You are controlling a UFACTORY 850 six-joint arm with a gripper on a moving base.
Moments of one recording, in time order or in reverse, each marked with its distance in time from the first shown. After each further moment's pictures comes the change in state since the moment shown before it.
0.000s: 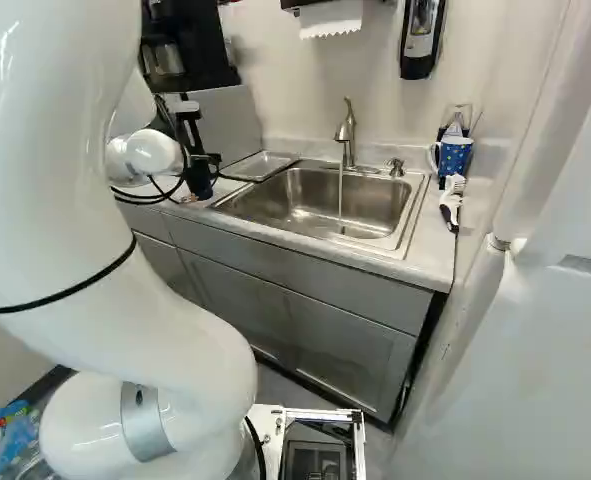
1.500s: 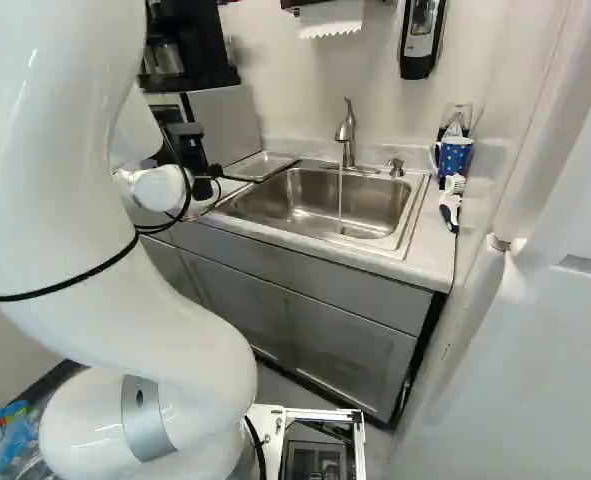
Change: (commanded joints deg) arm 1.1 -2.2 6.5 1.8 16.1 0.0
